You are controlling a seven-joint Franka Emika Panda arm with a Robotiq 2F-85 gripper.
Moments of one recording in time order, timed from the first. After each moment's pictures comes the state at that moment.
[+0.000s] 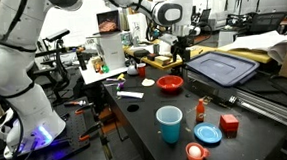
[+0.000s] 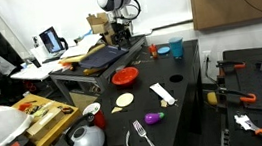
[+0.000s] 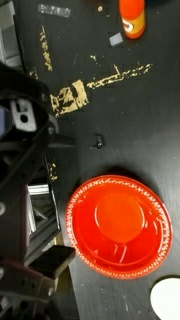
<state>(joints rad) -0.17 0.66 -0.04 -1.42 0.13 2.07 -0.08</state>
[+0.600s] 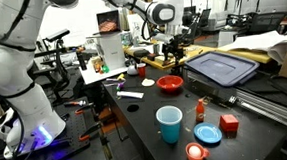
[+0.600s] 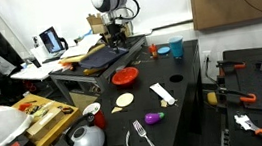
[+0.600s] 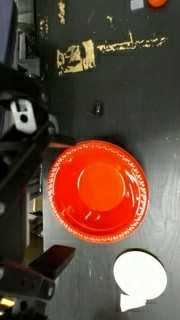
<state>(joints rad) -0.13 0.63 0.01 -1.46 0.10 2.05 -0.21</state>
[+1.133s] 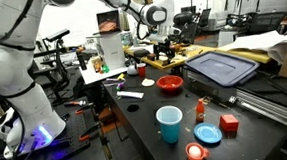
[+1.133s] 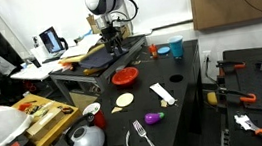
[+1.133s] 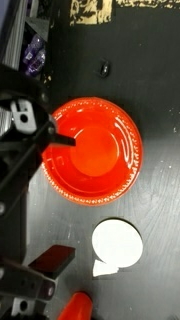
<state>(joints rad) -0.08 0.60 0.05 -1.52 0.08 2.05 -0.30</state>
